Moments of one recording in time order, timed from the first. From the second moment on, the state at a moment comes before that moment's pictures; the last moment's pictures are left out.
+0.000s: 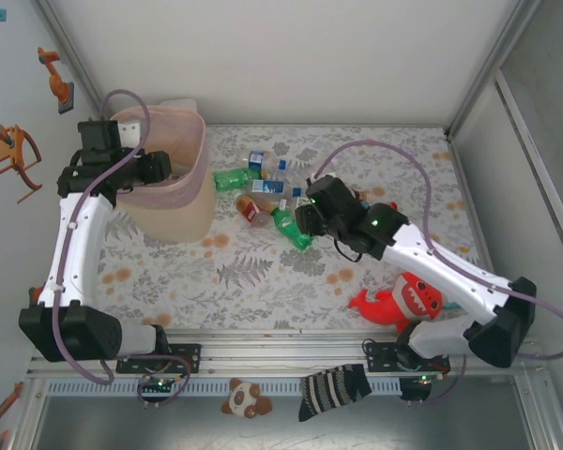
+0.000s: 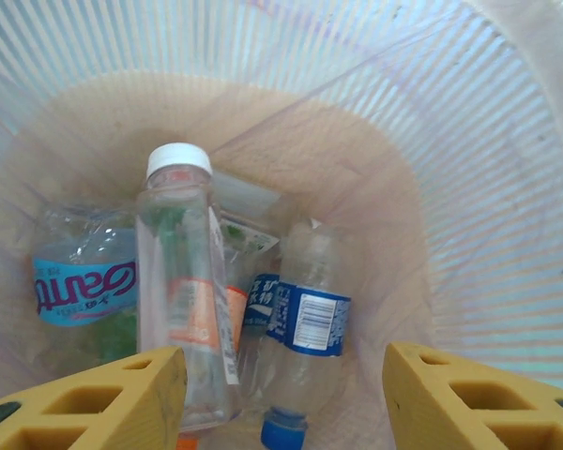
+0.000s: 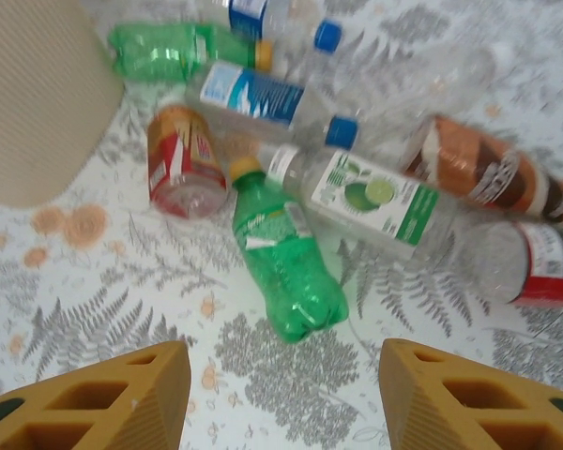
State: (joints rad) left arm -0.02 1.33 1.43 -0.84 0.17 -0.09; right arm 0.87 1.33 1.26 -0.76 0.27 0.44
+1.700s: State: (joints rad) left arm 0.03 1.03 1.05 -0.42 0.31 -0.16; right arm 0.73 2.04 1.46 -0.84 0.05 0.09
